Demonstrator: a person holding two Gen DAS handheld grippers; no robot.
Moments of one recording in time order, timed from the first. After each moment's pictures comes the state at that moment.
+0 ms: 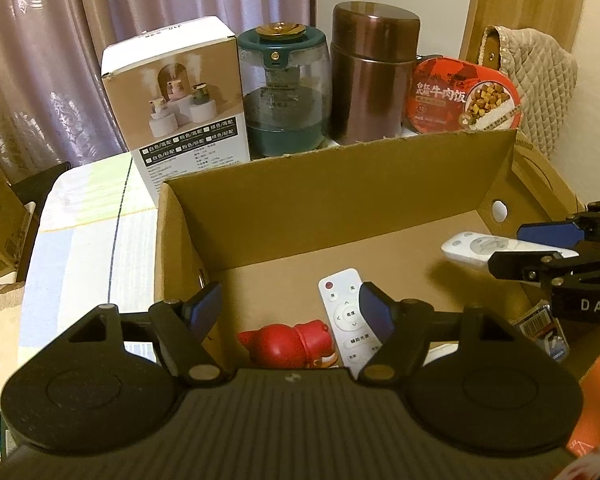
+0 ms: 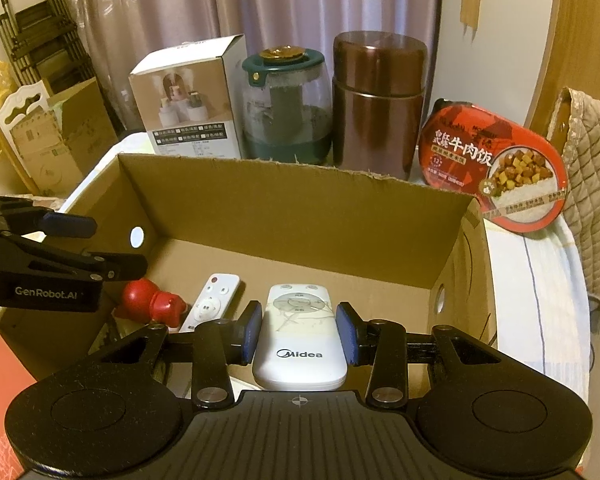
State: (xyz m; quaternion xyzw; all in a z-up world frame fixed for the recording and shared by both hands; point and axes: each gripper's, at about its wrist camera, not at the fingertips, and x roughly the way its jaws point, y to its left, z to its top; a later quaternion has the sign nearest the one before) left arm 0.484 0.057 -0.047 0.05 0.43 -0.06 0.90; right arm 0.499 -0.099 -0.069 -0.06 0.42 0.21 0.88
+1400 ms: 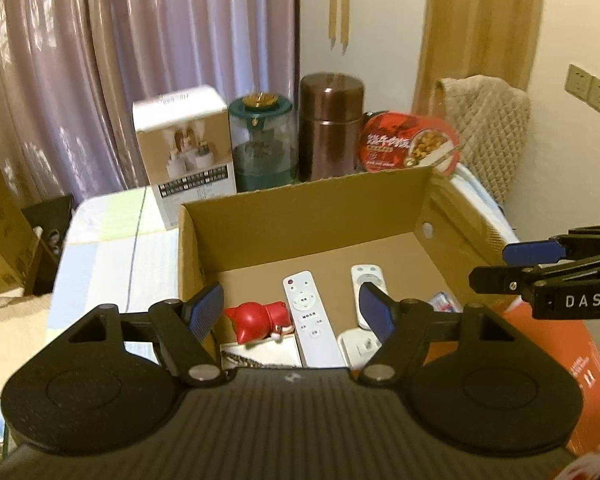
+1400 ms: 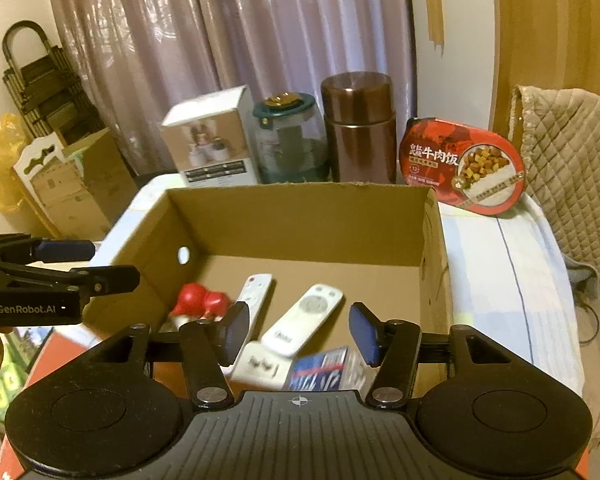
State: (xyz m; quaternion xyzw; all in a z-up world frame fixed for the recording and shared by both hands) left arm 0.365 0.043 0.034 0.04 0.36 -0.07 0.93; right arm 0.400 -0.130 -0.007 0.02 0.38 0.21 0.90
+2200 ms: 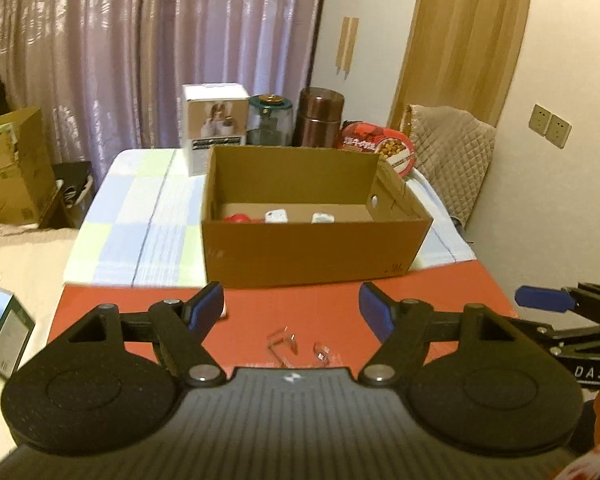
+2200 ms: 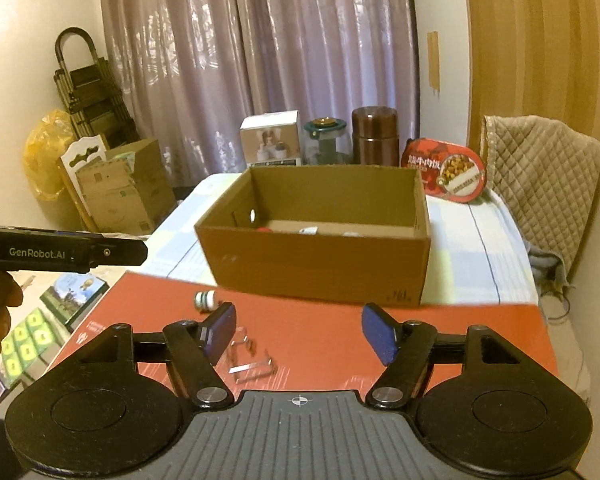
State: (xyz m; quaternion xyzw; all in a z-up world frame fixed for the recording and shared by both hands) left arm 0.142 0.050 0.061 -0.05 0.33 -0.05 0.94; right arm 0.163 -0.151 0.015 0.00 0.32 0.22 0.92
